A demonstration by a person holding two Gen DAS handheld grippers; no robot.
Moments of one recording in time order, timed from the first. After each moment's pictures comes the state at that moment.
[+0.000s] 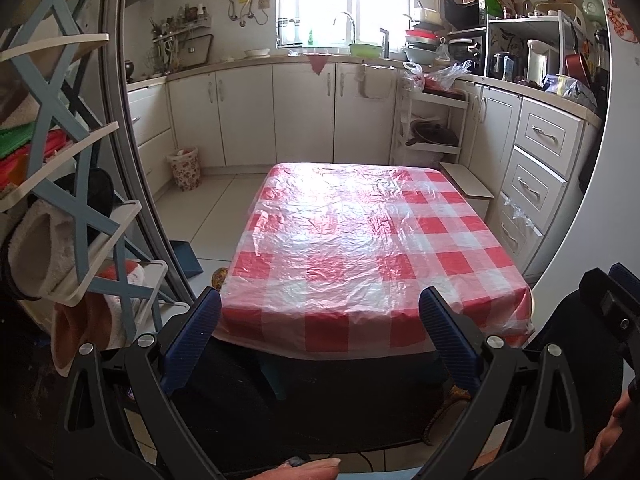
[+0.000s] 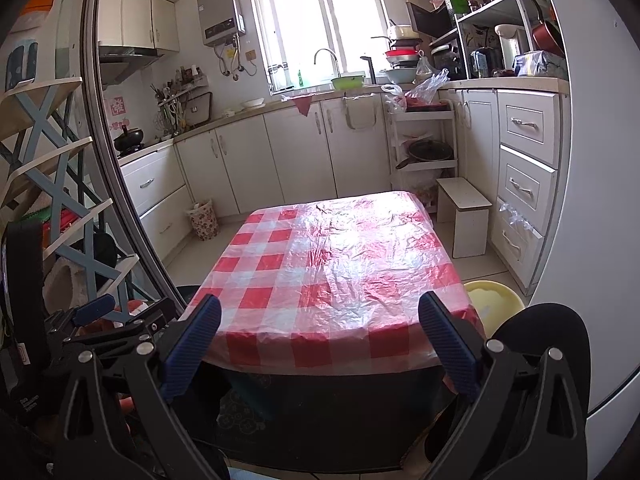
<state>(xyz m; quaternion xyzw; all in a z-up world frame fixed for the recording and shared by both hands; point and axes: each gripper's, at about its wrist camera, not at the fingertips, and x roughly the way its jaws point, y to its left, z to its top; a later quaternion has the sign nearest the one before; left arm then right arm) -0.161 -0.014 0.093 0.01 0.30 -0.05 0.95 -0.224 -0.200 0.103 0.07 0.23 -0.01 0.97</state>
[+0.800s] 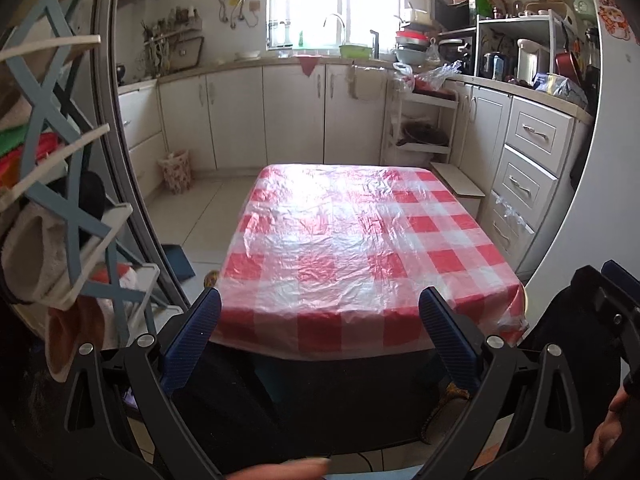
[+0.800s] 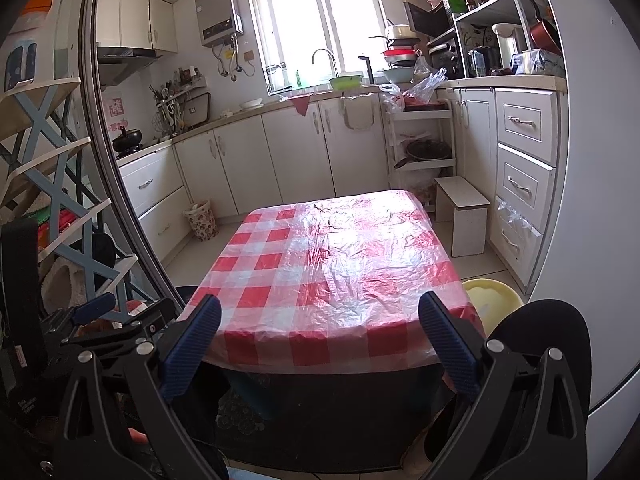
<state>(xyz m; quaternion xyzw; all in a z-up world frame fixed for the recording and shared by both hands) -0.160 -0.013 0.090 0.01 0.30 -0.07 0.95 -0.227 -0.204 0.102 0.08 0.23 -0.01 0.97</state>
